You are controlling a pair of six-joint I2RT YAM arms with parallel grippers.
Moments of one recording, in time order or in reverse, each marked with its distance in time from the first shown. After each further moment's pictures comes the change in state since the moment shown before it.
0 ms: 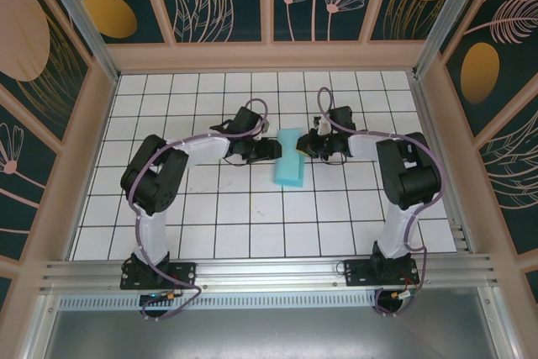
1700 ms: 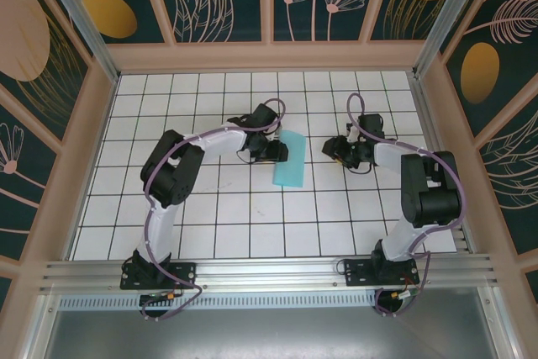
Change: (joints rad) left arm -0.059 0.138 0.230 -0.245 -0.076 0.108; right arm -0.183 -0.196 -0.161 -0.131 0.173 -0.131
